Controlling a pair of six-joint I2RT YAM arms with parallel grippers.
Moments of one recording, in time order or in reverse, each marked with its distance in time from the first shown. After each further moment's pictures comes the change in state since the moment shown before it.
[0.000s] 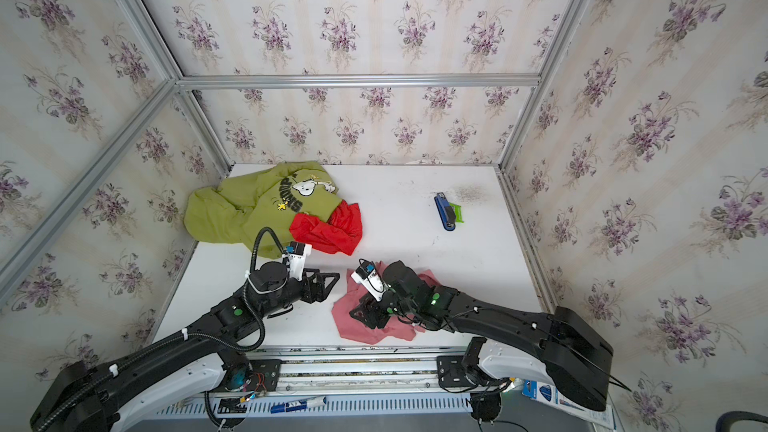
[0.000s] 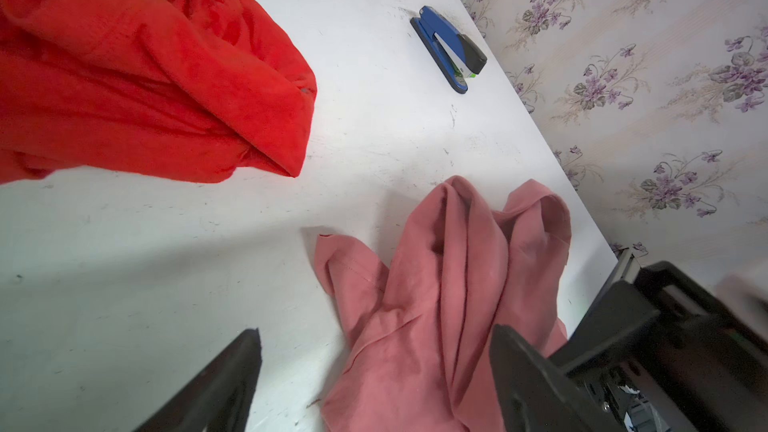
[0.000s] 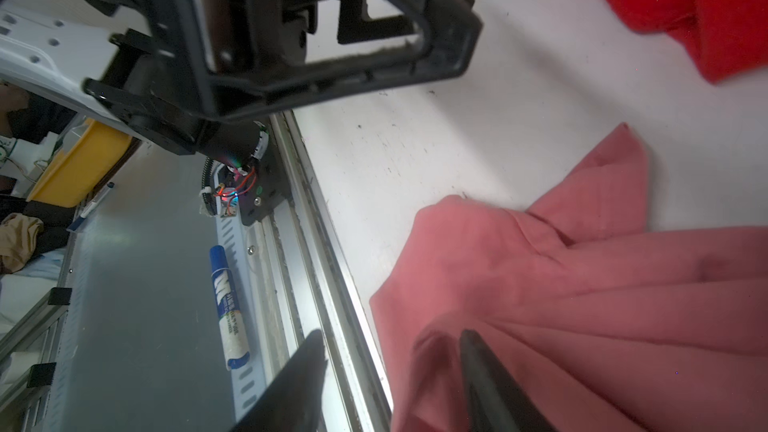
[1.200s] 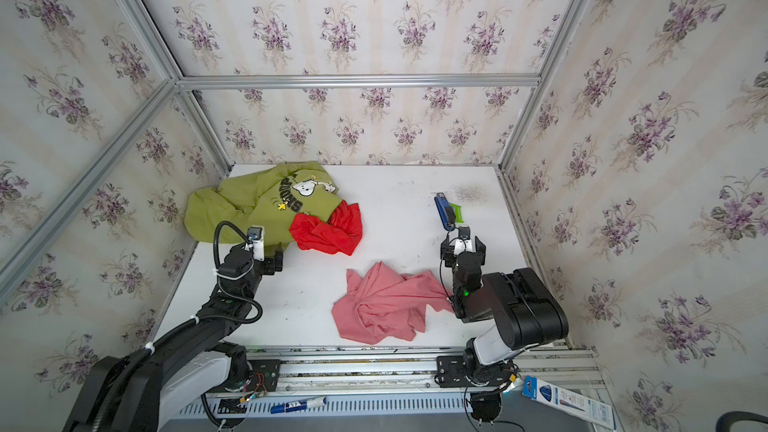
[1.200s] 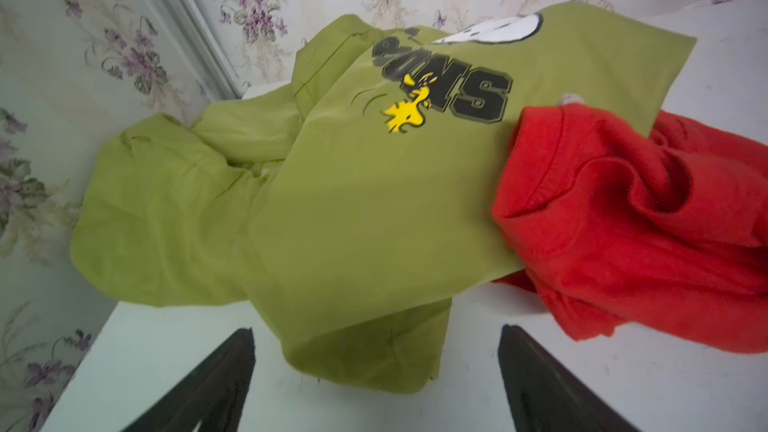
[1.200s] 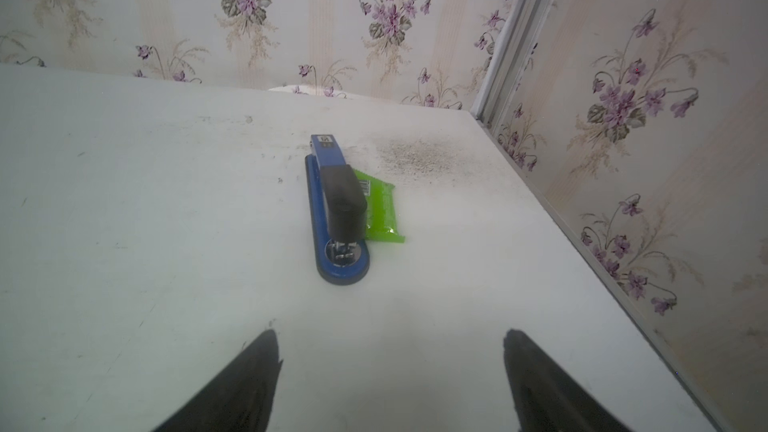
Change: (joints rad) left arm 0.566 0.209 -0.119 0.470 -0.271 0.703; right arm -0.848 0.456 -0.394 1.282 0.681 -0.363
